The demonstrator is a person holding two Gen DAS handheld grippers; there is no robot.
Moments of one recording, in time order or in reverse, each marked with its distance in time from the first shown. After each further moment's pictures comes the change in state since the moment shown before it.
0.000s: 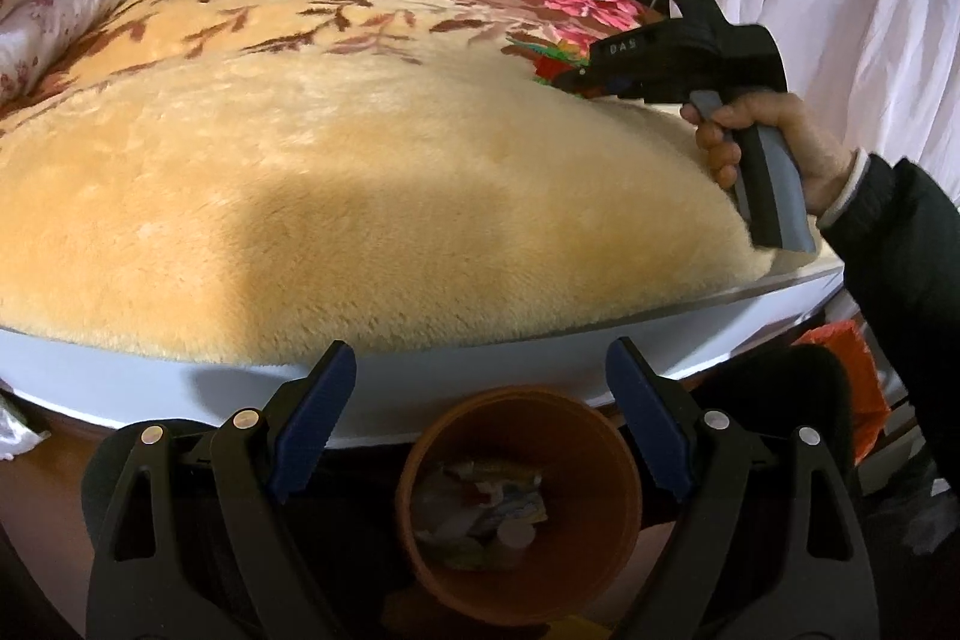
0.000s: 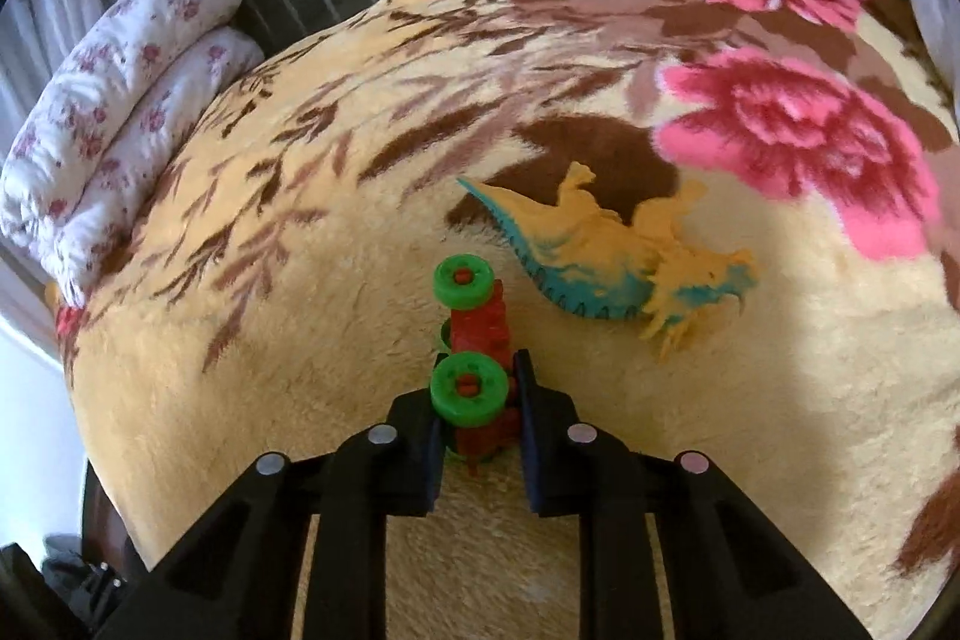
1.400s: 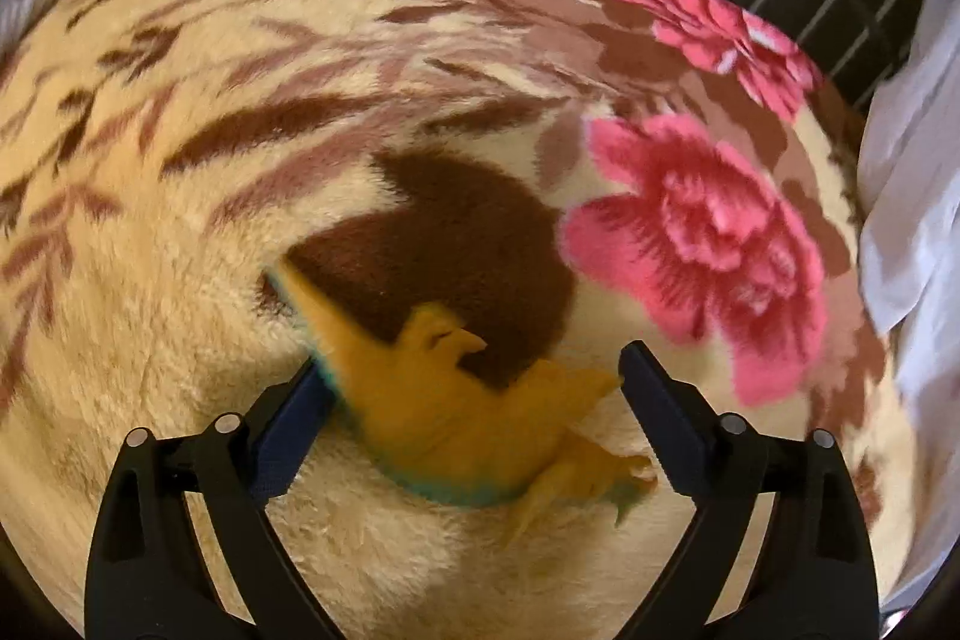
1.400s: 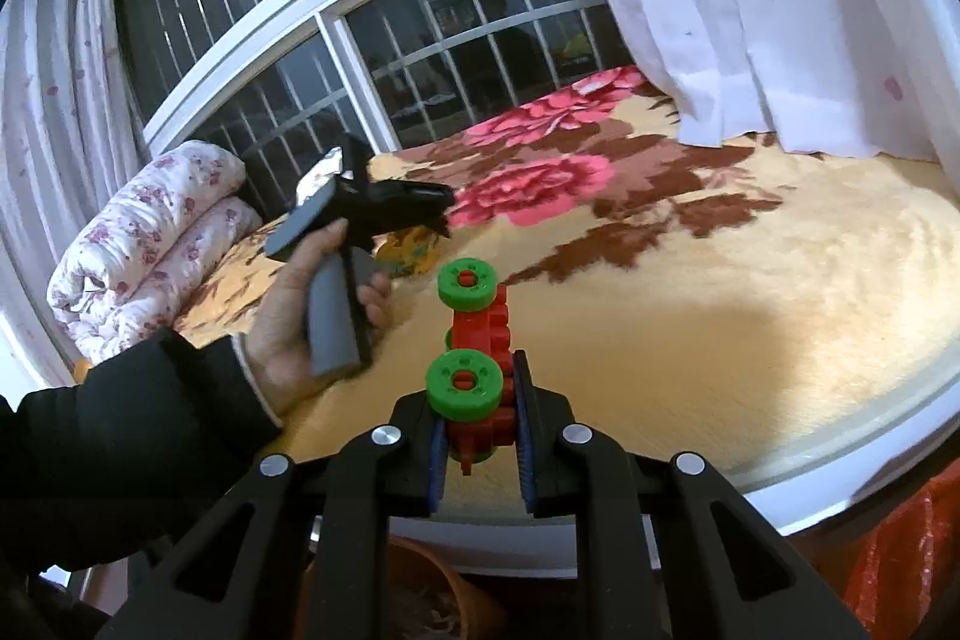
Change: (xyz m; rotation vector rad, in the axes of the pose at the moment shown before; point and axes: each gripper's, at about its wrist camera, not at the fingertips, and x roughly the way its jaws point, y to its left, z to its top) left arm 0.234 -0.102 0.241 -0.345 0.109 0.255; right arm -0.202 -0.104 -0.194 0.149 -0.475 -0.030
